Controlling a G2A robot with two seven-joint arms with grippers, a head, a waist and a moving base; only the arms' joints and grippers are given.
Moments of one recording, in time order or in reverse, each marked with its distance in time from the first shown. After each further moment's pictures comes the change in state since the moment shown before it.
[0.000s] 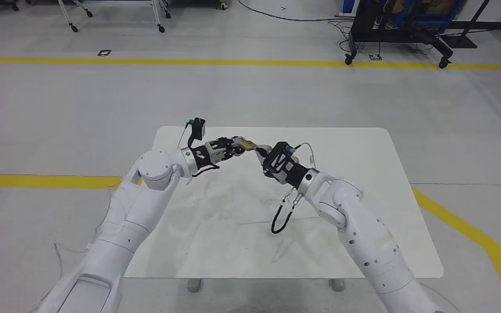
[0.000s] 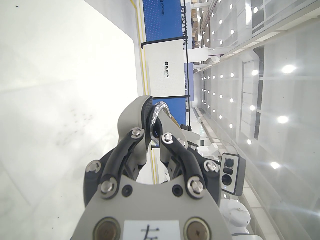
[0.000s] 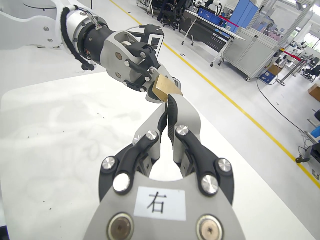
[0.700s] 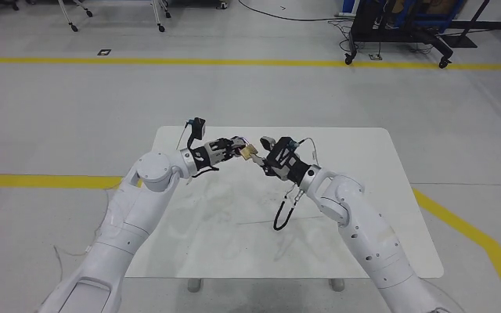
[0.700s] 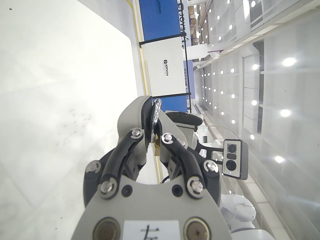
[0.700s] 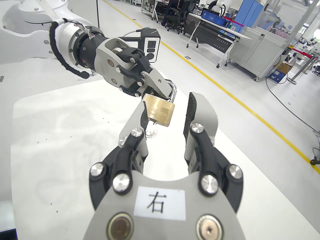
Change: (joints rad) left arm 0.020 0.000 -0.021 -0.022 0.011 -0.022 -0.015; right arm 0.022 0.004 -0.001 0.021 0.030 -0.008 -0.005
